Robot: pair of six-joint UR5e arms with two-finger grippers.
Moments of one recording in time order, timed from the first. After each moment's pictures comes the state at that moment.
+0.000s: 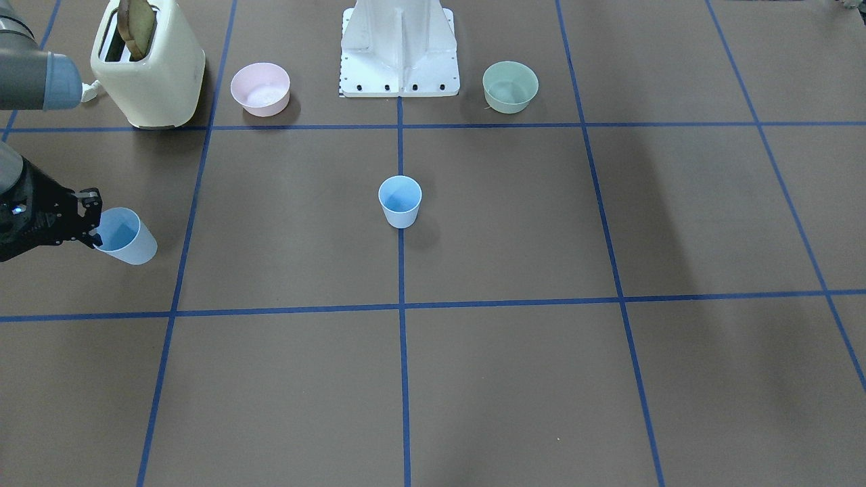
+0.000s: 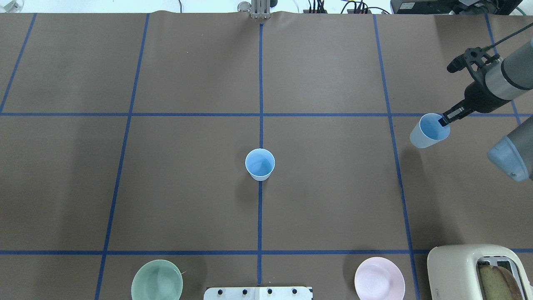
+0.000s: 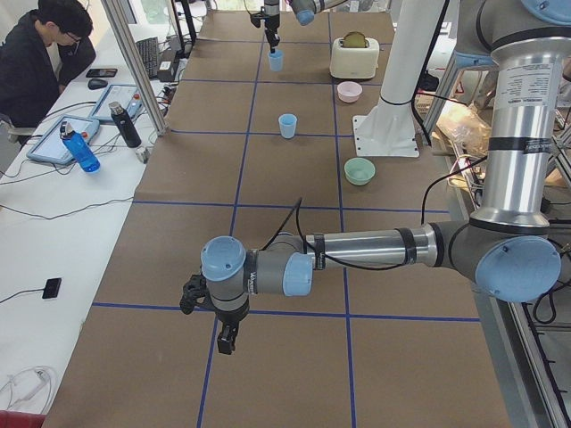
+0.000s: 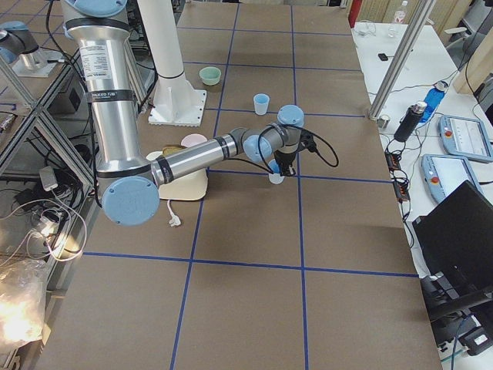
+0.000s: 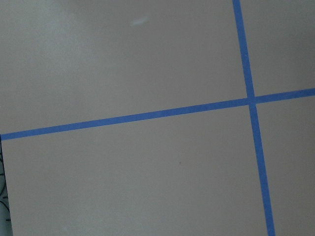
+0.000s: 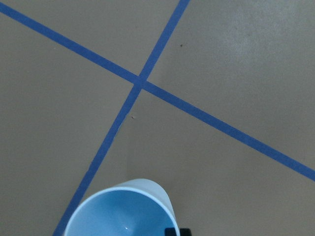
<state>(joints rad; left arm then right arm) -1.59 -1.60 -1.46 -1.71 -2.23 0.13 1.05 -1.41 1.78 -1.35 2.27 0.30</state>
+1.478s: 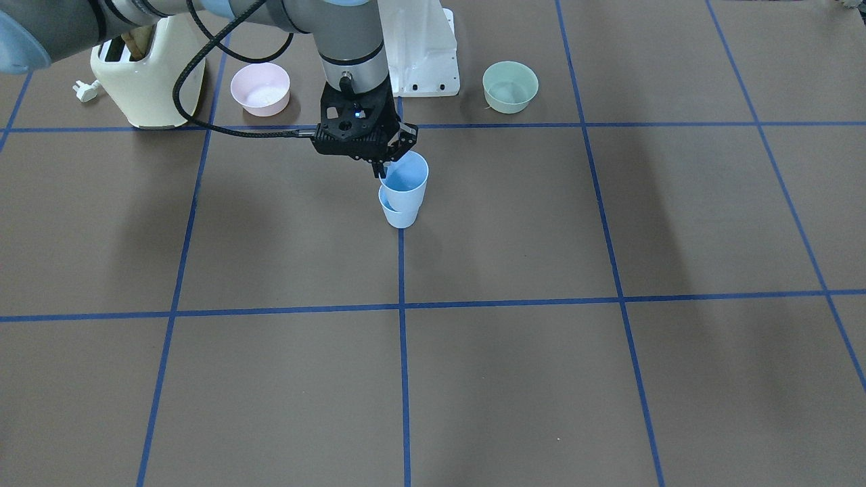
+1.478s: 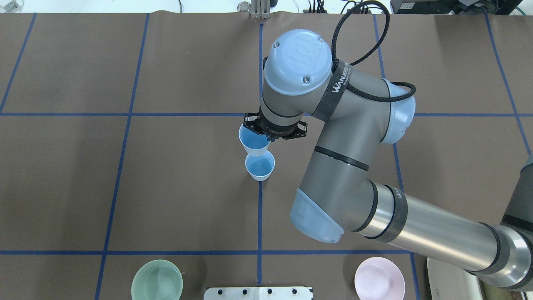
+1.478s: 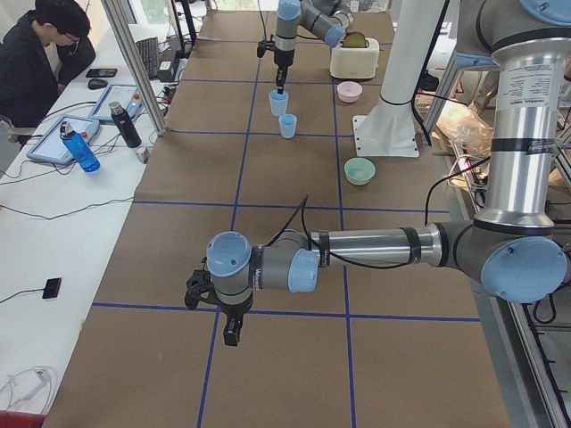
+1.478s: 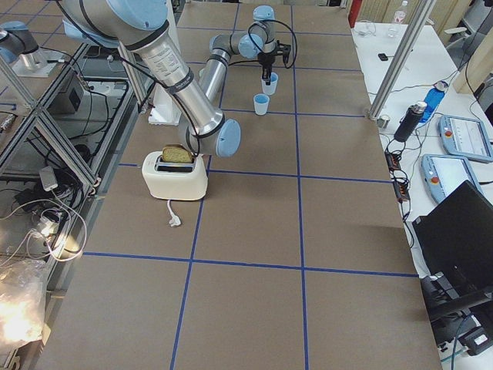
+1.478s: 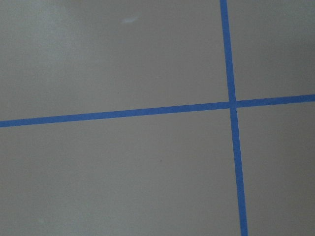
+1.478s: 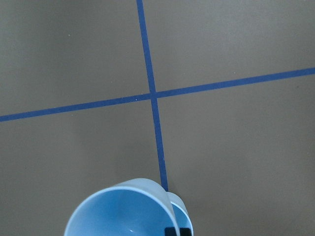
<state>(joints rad) -1.59 -1.57 -1.50 -1.71 -2.28 0.05 0.55 -0.75 1.79 -1.81 1.86 1.35</state>
